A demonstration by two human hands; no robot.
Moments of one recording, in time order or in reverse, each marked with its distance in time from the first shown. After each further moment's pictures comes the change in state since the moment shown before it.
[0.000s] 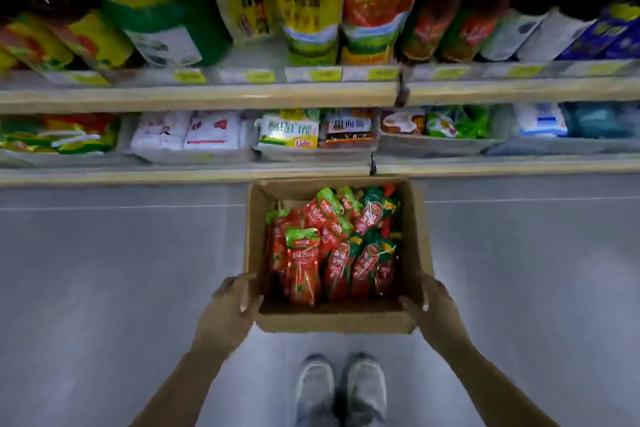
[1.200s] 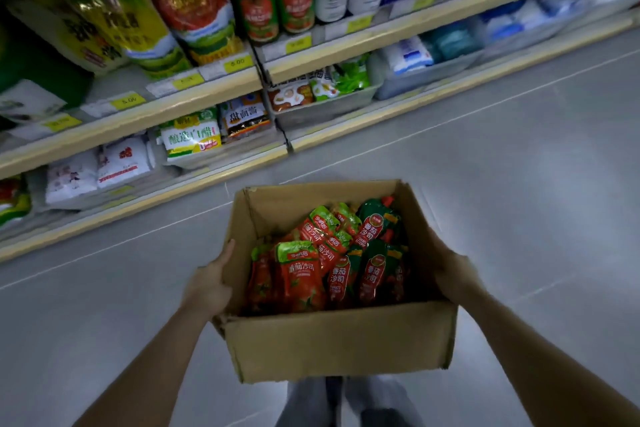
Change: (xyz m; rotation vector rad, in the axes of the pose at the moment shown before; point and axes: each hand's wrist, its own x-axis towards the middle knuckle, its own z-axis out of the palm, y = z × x) left_hand -0.019 0.117 -0.010 0.382 -0.308 0.097; right_hand -0.070 0.123 -0.099 -0.111 0.032 0.297
